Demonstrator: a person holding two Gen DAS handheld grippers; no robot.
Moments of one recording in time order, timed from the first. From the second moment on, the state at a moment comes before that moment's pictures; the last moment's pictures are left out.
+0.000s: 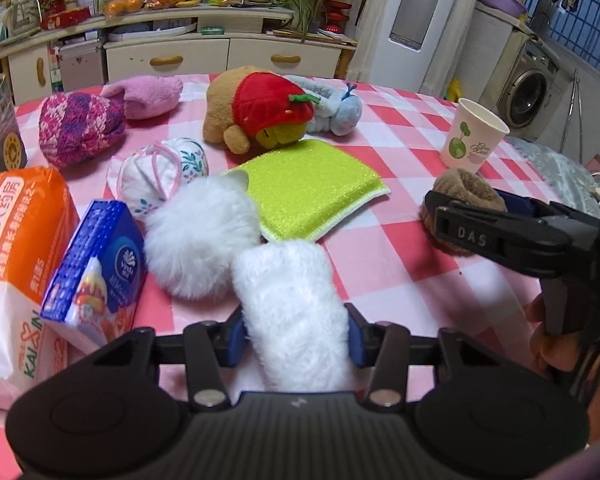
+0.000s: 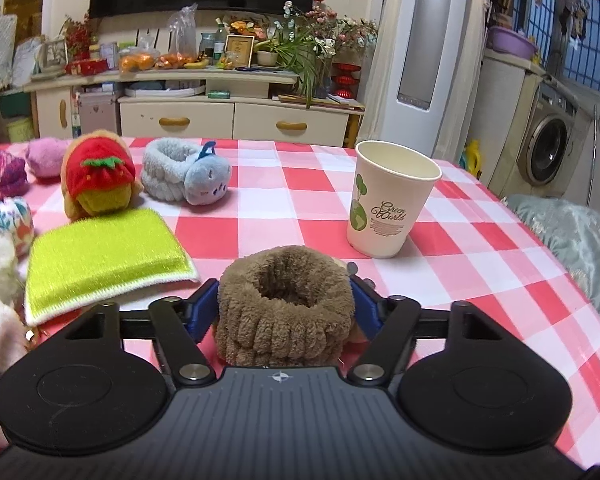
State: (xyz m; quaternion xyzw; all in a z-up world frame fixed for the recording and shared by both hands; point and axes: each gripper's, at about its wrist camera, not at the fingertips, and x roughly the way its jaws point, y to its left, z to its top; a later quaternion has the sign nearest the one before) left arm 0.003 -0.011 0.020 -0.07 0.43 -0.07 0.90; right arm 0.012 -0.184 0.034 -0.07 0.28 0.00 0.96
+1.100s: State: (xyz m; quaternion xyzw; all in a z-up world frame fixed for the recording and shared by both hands) left arm -0.028 0.012 0.061 -0.09 0.37 -0.10 0.92; right arm -0.020 -0.162 0.056 -0.08 0.23 0.00 0.97
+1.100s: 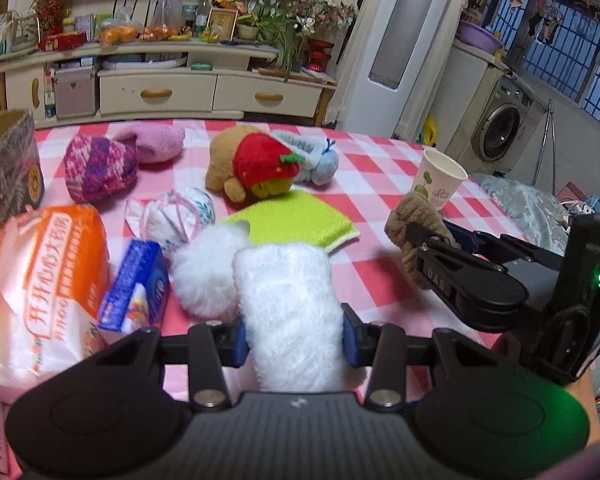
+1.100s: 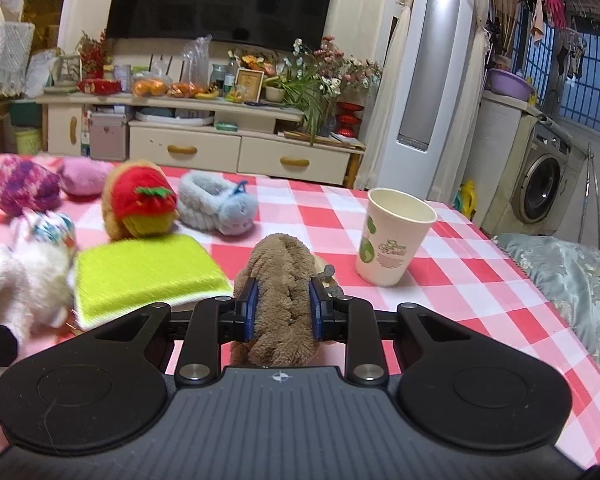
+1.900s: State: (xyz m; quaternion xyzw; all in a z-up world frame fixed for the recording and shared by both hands) left arm -0.048 0.108 0.121 -0.11 0.27 -0.02 0.96; right arm -0.022 -0.095 0.117 0.04 0.21 0.19 0.96
